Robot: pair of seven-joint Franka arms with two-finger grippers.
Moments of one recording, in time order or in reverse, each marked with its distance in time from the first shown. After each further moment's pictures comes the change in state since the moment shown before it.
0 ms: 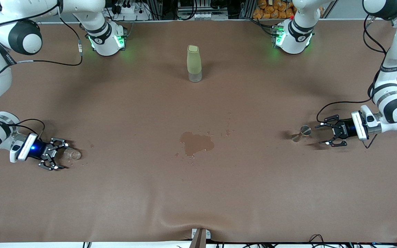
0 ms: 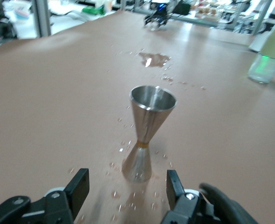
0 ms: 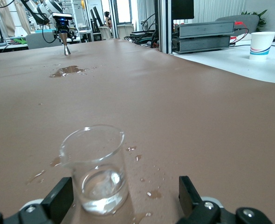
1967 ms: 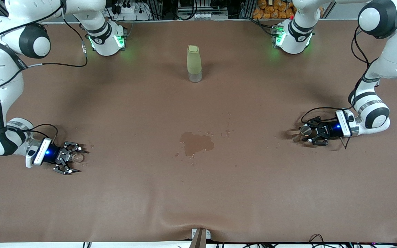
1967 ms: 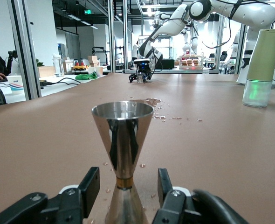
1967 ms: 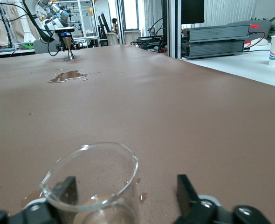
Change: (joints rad) left arm 0.011 0.158 -0.039 0.016 -0.180 -0.156 0.276; right arm 0.076 0.026 0.008 0.002 0.053 0.014 -0.014
